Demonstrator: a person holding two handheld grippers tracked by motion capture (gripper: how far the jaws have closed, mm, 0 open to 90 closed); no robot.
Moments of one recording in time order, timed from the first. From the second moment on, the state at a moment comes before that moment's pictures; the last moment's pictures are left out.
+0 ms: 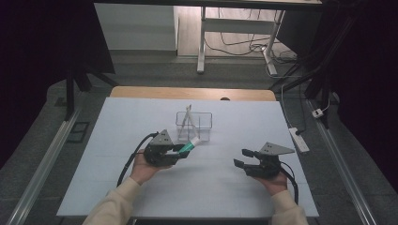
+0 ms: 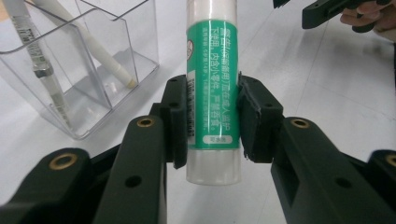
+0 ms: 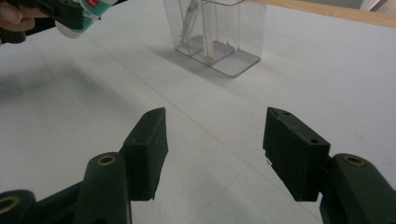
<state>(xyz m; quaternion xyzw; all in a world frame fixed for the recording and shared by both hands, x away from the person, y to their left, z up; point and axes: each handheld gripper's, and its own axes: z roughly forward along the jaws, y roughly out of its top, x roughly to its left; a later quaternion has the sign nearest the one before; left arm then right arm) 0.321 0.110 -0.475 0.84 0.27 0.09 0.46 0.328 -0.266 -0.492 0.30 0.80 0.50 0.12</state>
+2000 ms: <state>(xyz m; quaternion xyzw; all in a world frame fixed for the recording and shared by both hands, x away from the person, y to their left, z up) 0.324 0.049 -0.488 0.86 0.21 0.09 0.46 0.333 -0.217 -0.487 0.29 0.79 0.53 0.10</state>
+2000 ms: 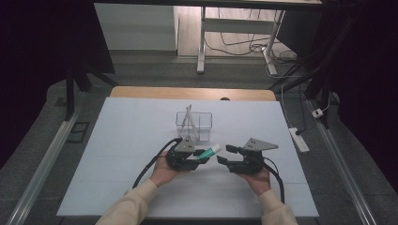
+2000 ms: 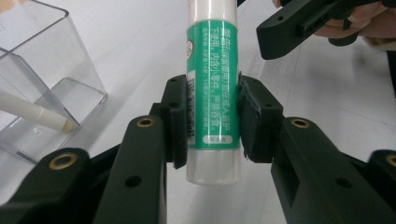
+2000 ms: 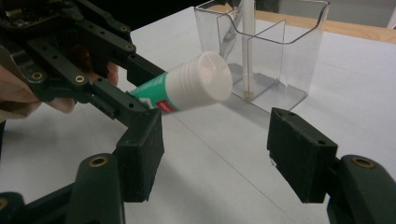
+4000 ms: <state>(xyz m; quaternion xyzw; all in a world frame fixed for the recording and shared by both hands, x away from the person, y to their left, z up) 0.317 0.068 -0.487 0.85 0.25 0.09 0.46 0.337 -0.215 -0.479 0.29 0.75 0.59 0.03</state>
